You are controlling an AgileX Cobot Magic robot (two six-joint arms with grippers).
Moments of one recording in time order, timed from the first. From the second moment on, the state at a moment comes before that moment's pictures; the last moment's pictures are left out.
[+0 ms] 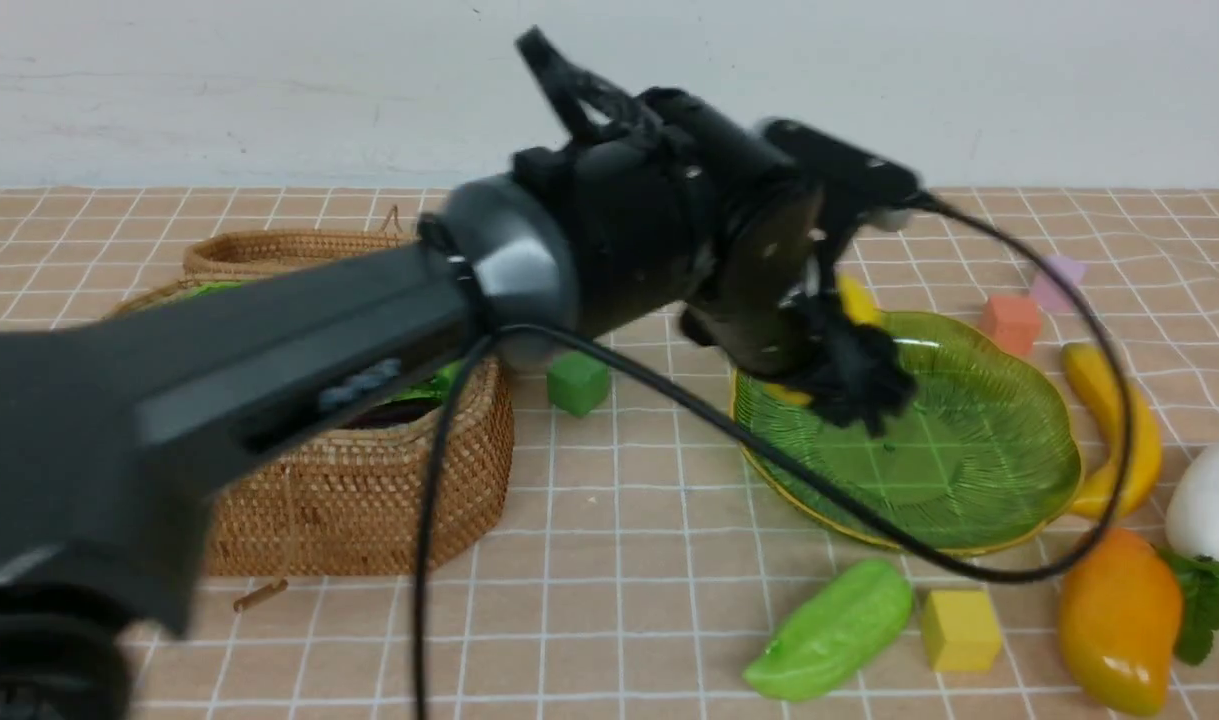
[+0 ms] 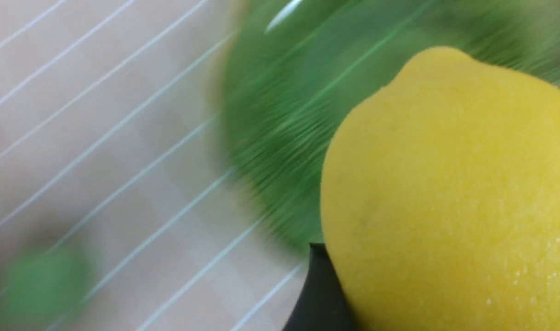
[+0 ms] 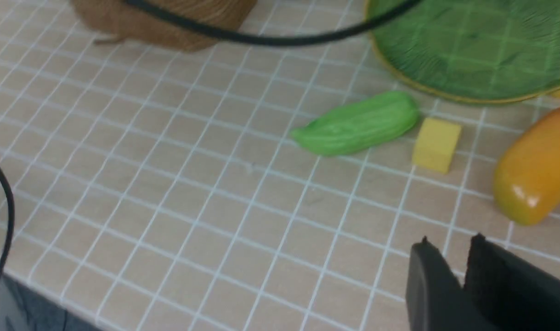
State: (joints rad) right arm 0.17 0.39 -0.83 0.38 1.17 -0.19; left arm -0.80 2.09 -1.91 0.10 0.74 -0.08
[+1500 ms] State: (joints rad) right arm 0.17 0.39 -0.83 0.30 1.21 -0.18; left arm -0.84 2.26 -1.85 -0.08 1.05 0.16
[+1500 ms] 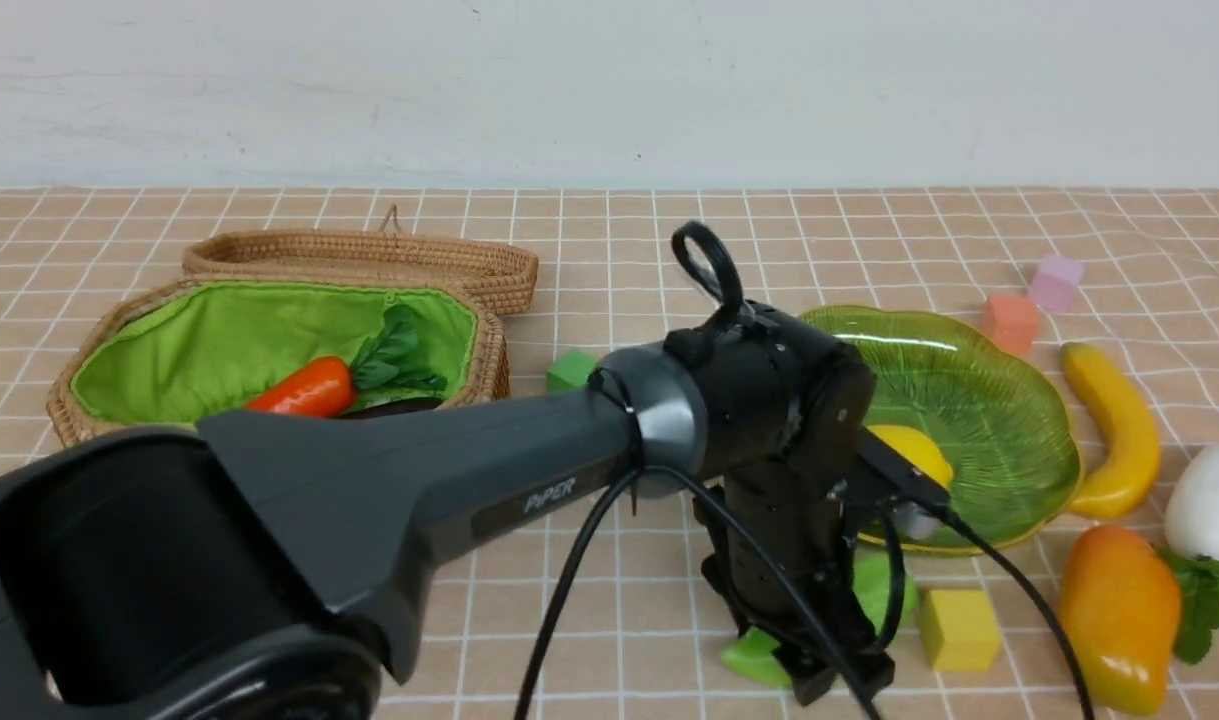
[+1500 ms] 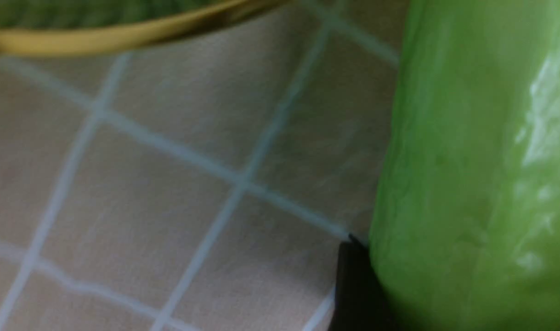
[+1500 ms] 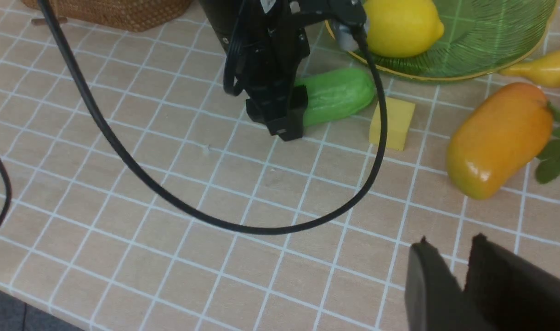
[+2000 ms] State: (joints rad) right arm 0.17 0.39 -0.83 0.31 1.21 -0.19; left arm -0.80 1.82 -1.70 0.15 1.22 0.33
